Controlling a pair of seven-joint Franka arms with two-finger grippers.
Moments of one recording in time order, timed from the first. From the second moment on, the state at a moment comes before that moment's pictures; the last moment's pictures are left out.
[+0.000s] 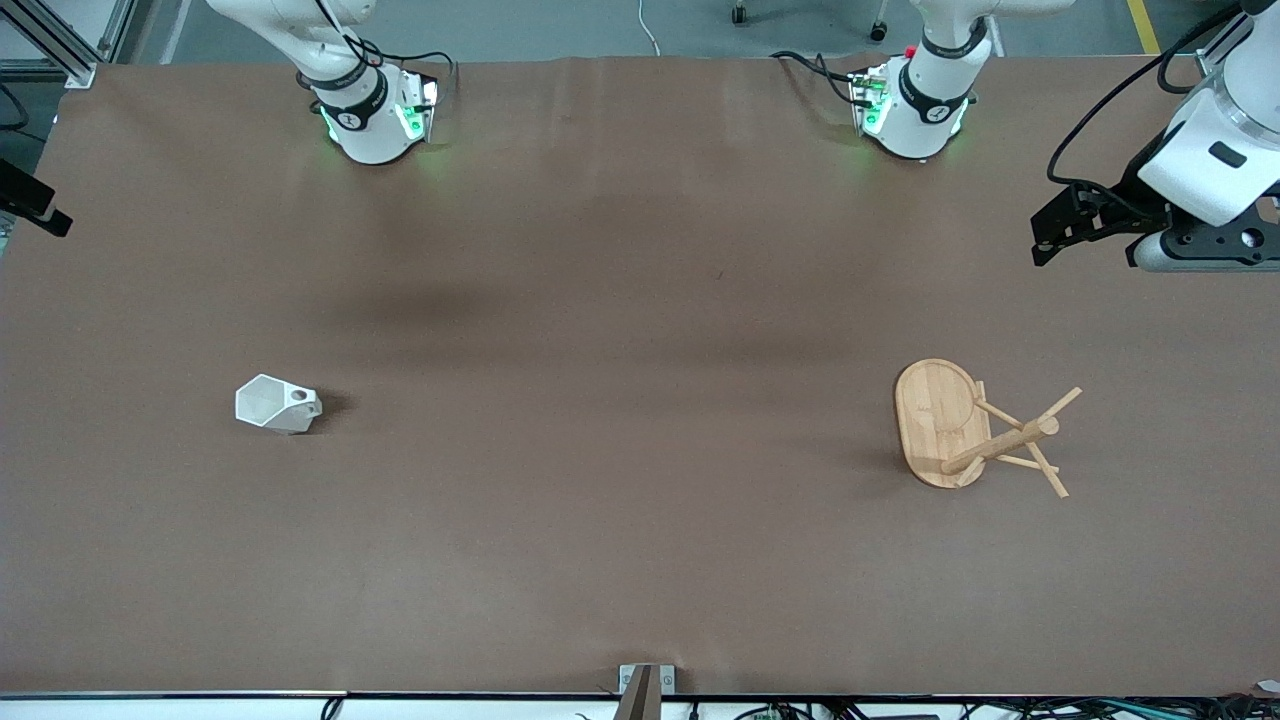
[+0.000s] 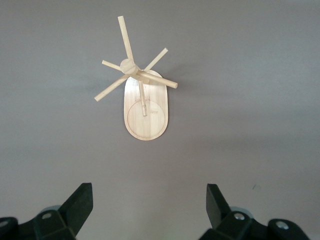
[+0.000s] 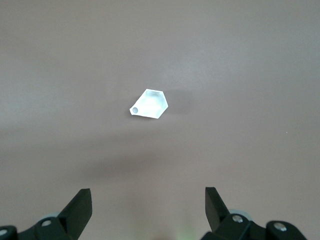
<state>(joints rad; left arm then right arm) -0.08 -0.01 -0.09 -1.55 0.01 1.57 -0.14 -0.09 -0.08 -0.06 -1.55 0.01 1.48 -0.01</state>
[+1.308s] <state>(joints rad) -0.08 -0.01 -0.09 -1.55 0.01 1.57 -0.14 -0.09 0.13 -0.07 -1.61 0.01 1.63 -0.07</state>
